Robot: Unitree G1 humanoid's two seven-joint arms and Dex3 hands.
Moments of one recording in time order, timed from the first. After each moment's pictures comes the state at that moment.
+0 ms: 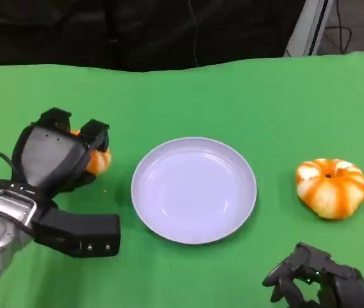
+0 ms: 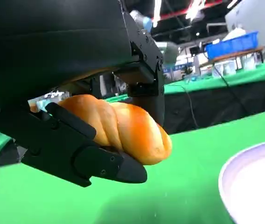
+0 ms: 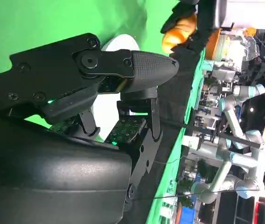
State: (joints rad) left arm -0.67 0.43 -0.62 0.96 0.92 -0.27 0.74; right arm 0.21 0.06 0.10 0.37 -0.13 -0.88 -0.02
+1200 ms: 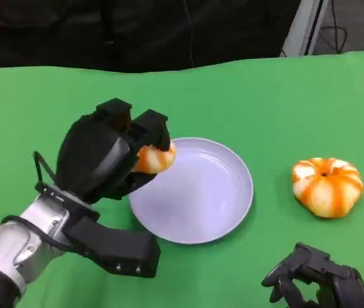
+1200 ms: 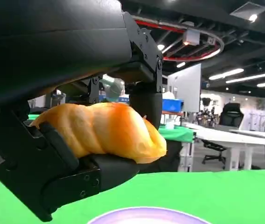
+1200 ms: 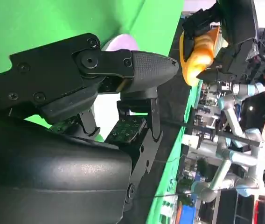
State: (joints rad) left arm -0.52 0.39 -0.50 0.52 0.85 -0.43 0.68; right arm 0.21 0.06 0.10 0.38 -0.13 -0.89 -0.01
